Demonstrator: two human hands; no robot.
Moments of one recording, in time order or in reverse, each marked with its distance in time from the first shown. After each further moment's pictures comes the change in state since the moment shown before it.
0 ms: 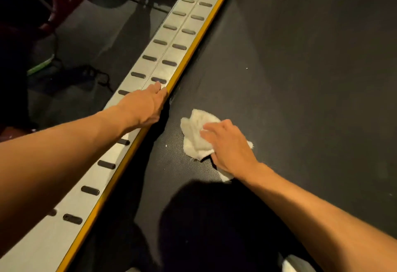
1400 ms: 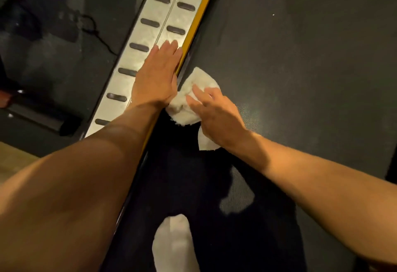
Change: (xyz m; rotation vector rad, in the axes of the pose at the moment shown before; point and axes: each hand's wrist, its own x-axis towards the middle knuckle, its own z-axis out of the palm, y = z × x) left_hand -0.016 -0.015 0.069 -0.277 0.471 0.068; right_hand 0.037 -0.093 0.021 -0.164 -0.231 0.099
